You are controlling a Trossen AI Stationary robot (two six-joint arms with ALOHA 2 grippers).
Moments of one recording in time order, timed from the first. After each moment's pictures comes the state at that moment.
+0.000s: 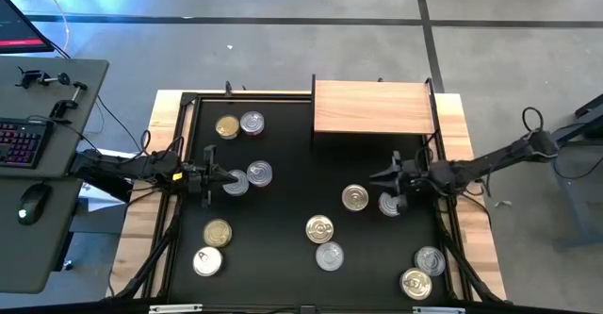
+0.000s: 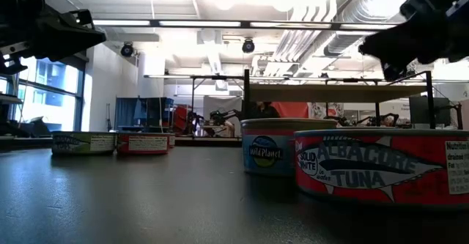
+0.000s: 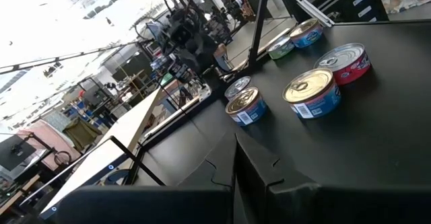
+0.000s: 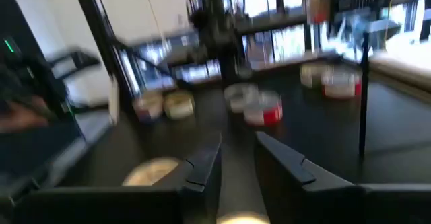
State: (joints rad) left arm -0.12 0.06 0.01 0.02 -0.04 0.65; right arm 0.28 0.58 0.04 0.48 0.29 0.22
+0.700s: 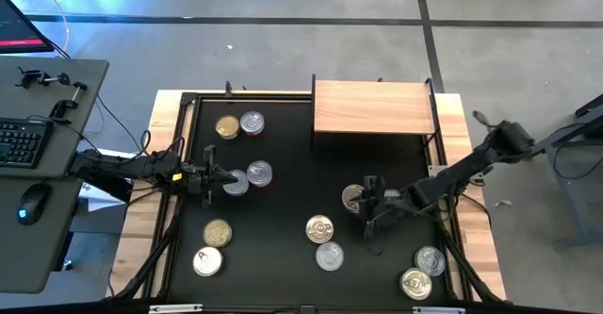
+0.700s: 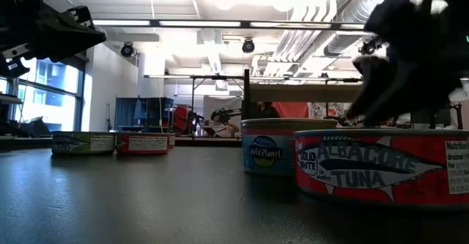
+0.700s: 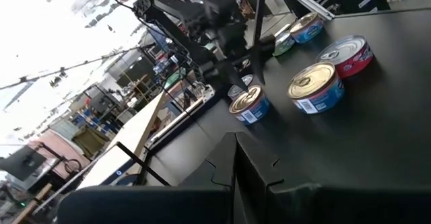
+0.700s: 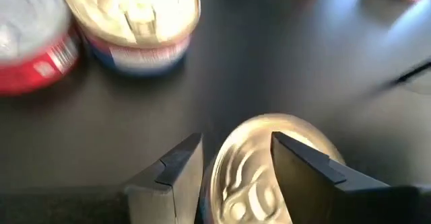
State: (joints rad) left arm -0.12 0.06 0.01 0.02 -0.04 0.71; right arm 0.49 1.39 0.51 0.02 0.47 0.14
